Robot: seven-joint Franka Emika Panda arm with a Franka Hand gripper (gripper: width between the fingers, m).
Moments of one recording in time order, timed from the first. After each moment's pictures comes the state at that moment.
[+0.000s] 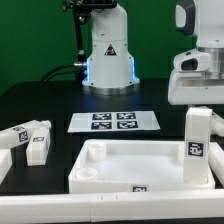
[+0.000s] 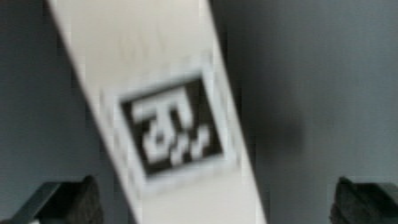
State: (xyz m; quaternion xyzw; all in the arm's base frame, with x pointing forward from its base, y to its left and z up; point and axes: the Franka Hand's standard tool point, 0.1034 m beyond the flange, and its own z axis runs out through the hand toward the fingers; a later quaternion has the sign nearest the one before) arm 0.383 0.209 0.010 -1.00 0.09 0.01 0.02
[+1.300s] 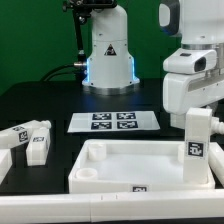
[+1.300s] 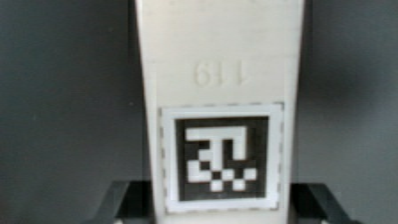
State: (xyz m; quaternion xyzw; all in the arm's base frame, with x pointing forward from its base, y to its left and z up) arm 0.422 0.167 0.023 -0.92 -0.39 -0.03 0.00
